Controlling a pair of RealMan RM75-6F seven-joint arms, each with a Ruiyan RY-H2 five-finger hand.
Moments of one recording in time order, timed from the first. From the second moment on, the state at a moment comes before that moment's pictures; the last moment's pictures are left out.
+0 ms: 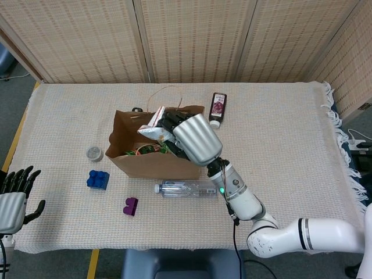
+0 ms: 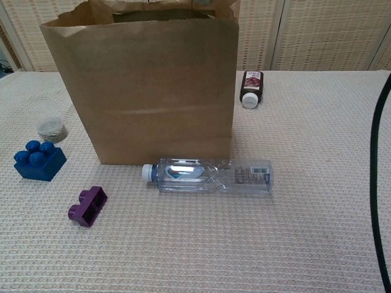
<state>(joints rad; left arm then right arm) -0.12 -1.14 -0.07 -1.62 1.43 1.46 0.11 1.02 -1.36 0.41 -1.92 -1.05 1.22 -0.59</state>
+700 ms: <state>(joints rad) -0.12 -1.14 -0.07 -1.62 1.43 1.46 0.11 1.06 -1.39 0.40 -1.90 -0.80 1.22 -0.72</state>
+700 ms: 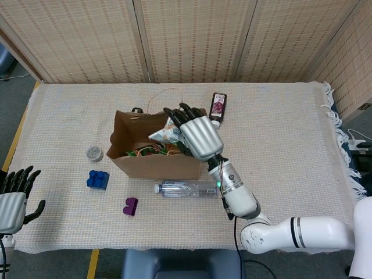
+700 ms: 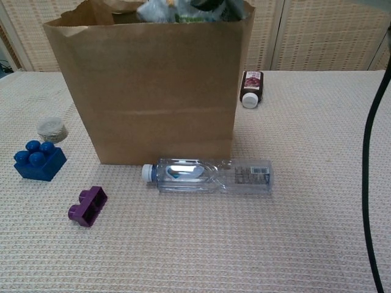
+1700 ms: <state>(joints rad) -0.12 -1.15 -0.08 -1.62 1.42 1.47 0.15 0.74 -1.15 0.05 -1.93 -1.38 1.14 -0.36</state>
